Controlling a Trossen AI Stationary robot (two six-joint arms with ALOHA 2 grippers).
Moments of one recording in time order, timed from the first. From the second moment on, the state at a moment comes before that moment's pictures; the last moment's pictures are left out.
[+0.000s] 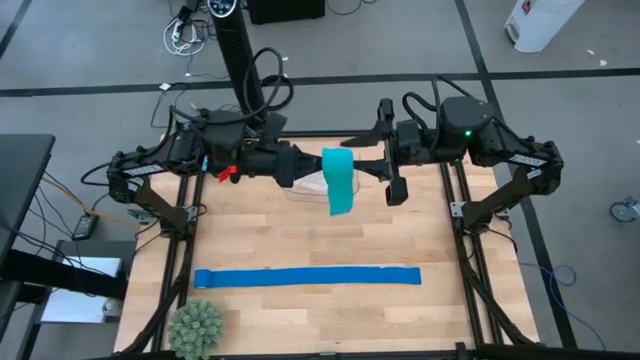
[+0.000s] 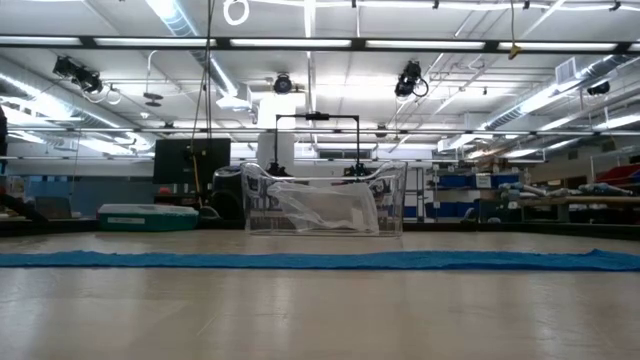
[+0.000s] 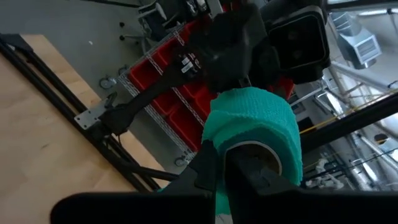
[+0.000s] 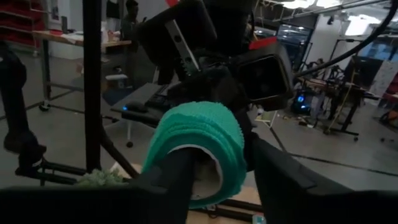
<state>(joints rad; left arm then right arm) -0.08 1.54 2.03 -0.56 -0.12 -0.96 0.08 1.41 1.87 -0.43 0.02 -0.19</state>
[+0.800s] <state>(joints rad) -0.06 1.50 2.14 -0.58 -0.08 -0.64 0.00 1.39 1.87 -0.48 -0.31 0.23</state>
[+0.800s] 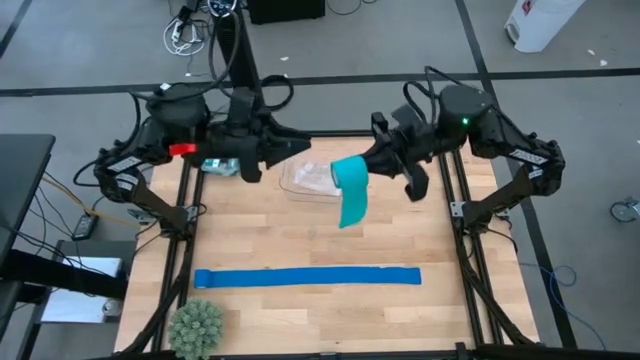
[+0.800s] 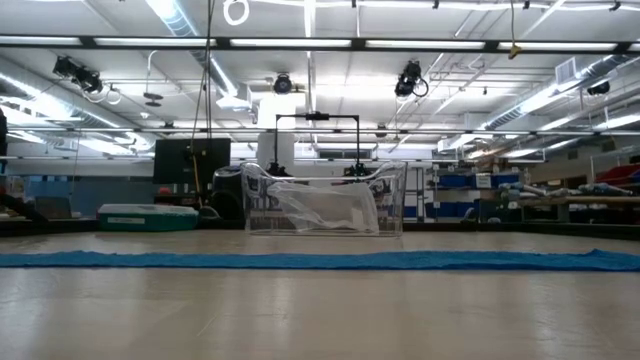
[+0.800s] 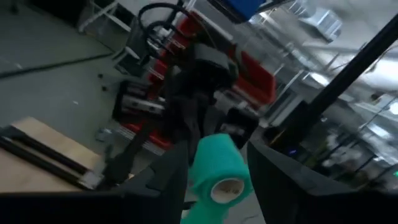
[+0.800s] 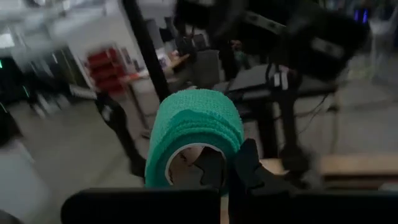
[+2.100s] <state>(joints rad) -0.16 1.58 2.14 -0.73 -0.33 -0.26 -0.13 1.50 1.87 -0.44 -0.59 0.90</state>
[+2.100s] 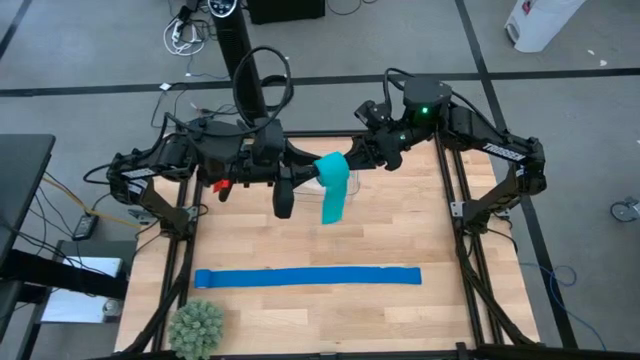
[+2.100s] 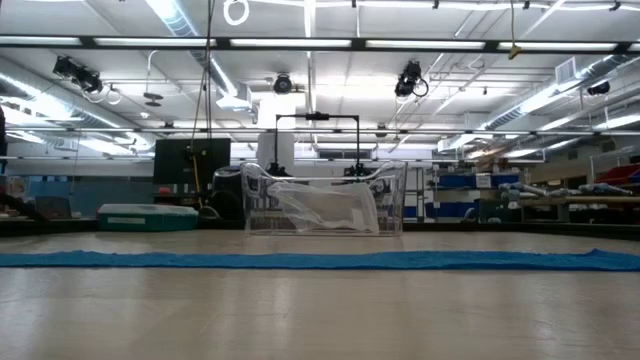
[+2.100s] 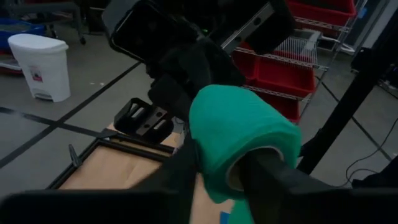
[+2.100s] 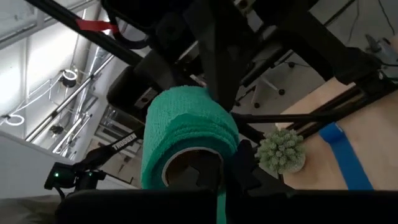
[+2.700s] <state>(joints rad) -0.10 1.57 2.14 -0.64 -0.11 -0.73 -0.15 1.36 1.87 -0.50 -0.47 0.42</state>
